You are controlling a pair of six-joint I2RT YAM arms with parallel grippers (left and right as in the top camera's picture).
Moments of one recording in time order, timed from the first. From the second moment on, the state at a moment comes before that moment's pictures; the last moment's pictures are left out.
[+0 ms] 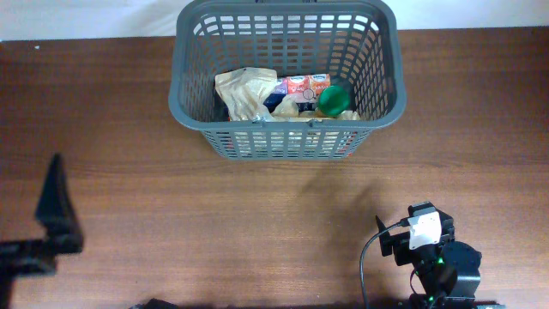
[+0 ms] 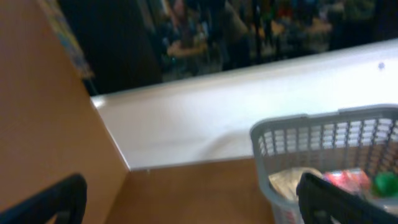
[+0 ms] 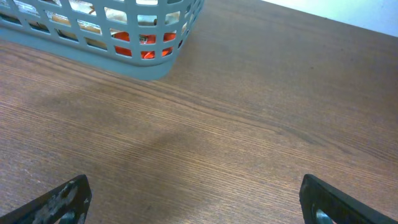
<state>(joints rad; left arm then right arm) -0.35 1.01 2.22 -1.30 -0.43 0.16 -0.07 0.02 0.17 -0.61 -0.18 -0.27</state>
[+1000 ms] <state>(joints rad) -0.25 0.24 0.33 -0.20 -0.17 0.16 -0.07 0.02 0.16 -0.61 -0.18 -0.27</state>
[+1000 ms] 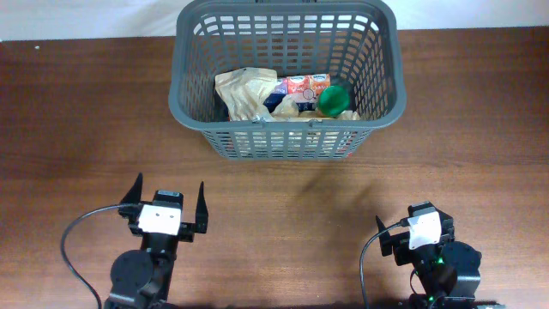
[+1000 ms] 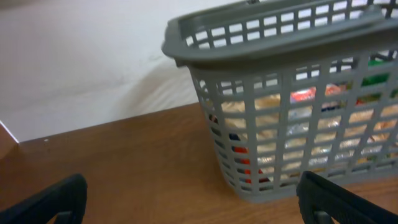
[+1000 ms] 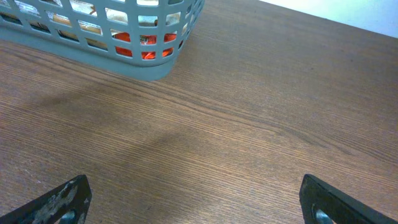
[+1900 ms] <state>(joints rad) -0.25 0.22 0.13 -0.10 -0.15 0.16 -0.07 0.02 0.16 -0.61 -0.18 -0.27</state>
